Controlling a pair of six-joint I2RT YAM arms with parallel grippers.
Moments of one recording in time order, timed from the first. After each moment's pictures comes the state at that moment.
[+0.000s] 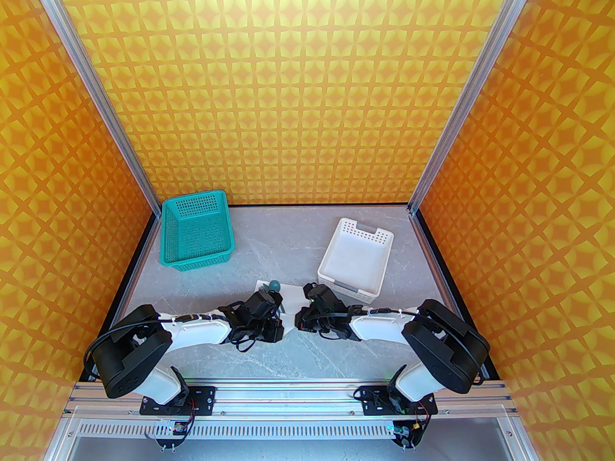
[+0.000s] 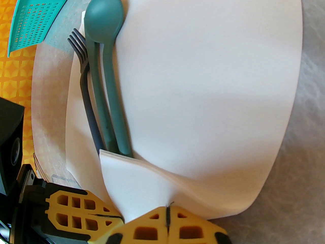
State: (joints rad) left arm -0.86 1.55 0.63 -0.09 0.27 -0.67; right arm 0.73 1.56 0.56 0.10 -0.27 0.82
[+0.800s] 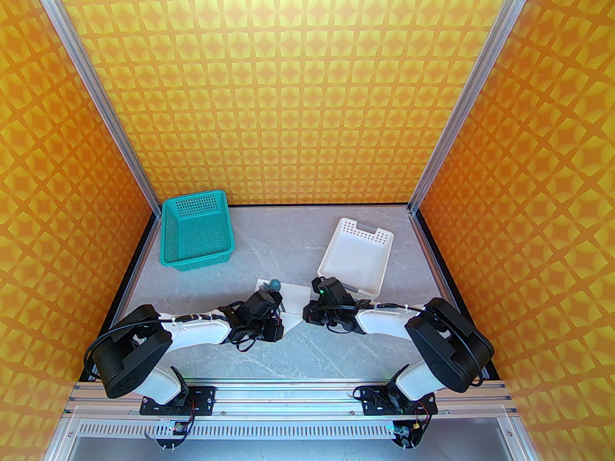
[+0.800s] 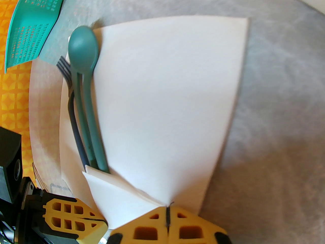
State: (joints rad) left arm -0.86 1.55 0.63 -0.08 0.26 -0.67; right arm 0.60 1.55 0.56 0.06 -0.30 0.74
